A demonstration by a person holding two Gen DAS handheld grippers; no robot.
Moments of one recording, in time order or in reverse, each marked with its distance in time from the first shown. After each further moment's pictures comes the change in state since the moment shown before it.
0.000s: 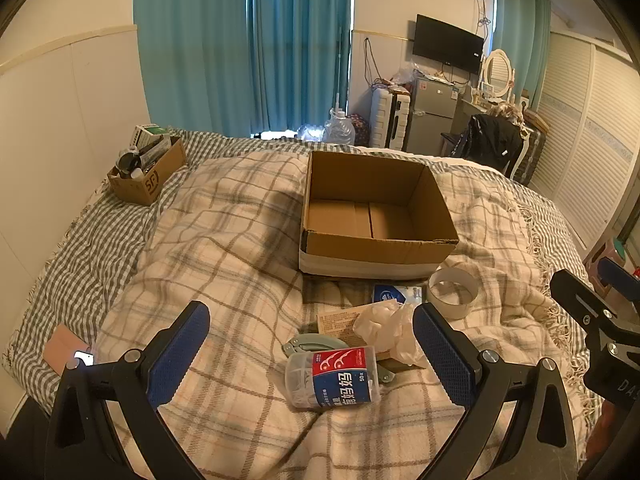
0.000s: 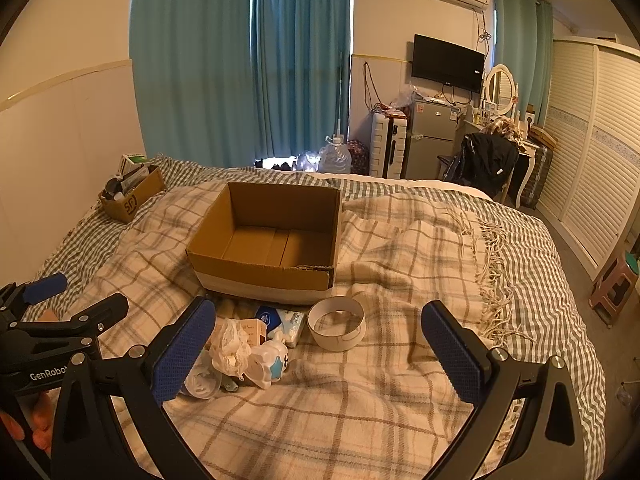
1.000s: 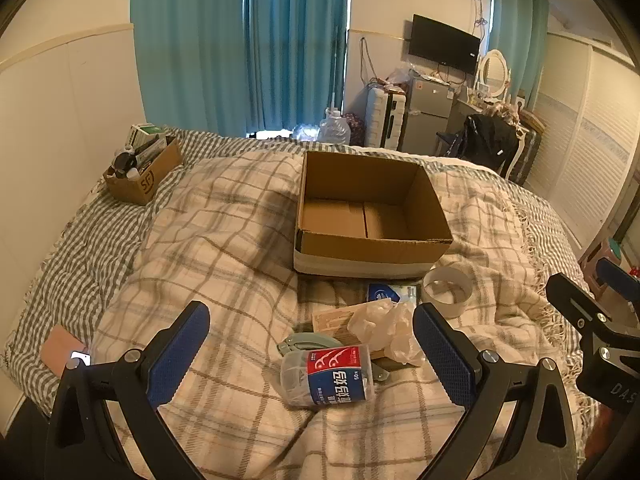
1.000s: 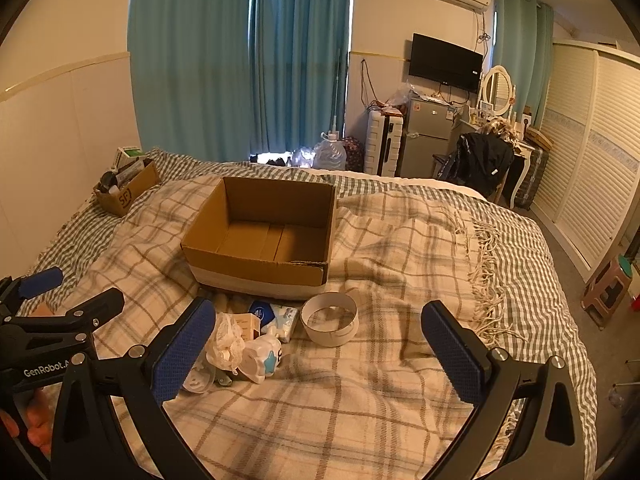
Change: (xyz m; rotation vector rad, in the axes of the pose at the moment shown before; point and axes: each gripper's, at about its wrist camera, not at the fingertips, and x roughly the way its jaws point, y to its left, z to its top) left arm -0.002 0.001 0.000 -0.003 0.005 -0.022; right arm -0.003 0.001 0.000 -0.019 0.013 -0.031
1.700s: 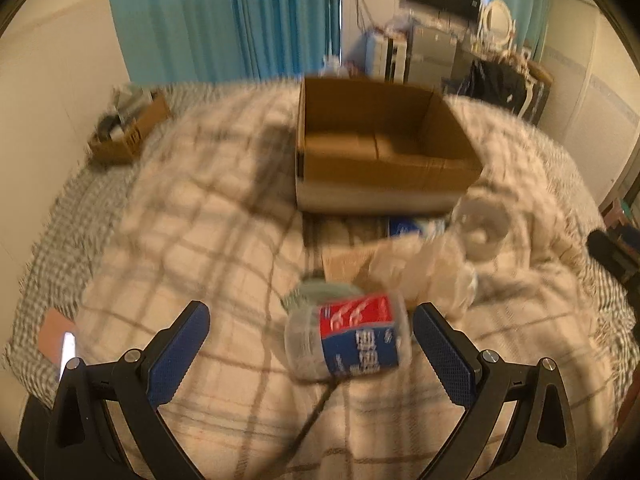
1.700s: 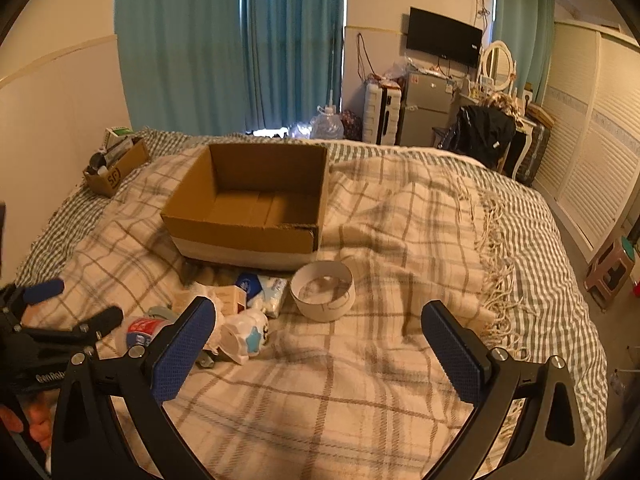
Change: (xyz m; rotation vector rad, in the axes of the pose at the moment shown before) left arm 0.073 0.002 -0.039 0.056 0.220 0.025; right arm 0.045 -0.013 -0.024 0.032 0.111 0.003
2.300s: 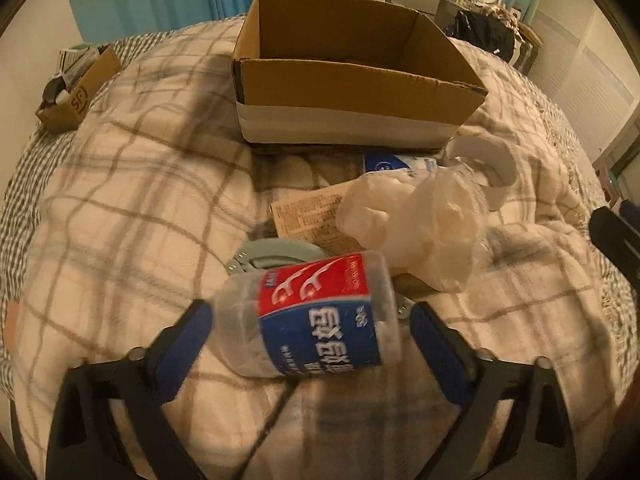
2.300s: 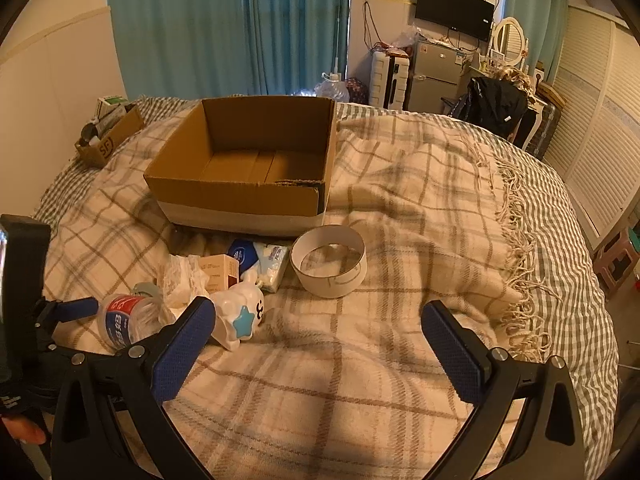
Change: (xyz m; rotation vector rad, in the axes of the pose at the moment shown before) left arm 0.059 -0.024 -0.006 0.057 0.160 -0.077; right arm 0.042 0.008 -0.010 -0.023 0.113 0.001
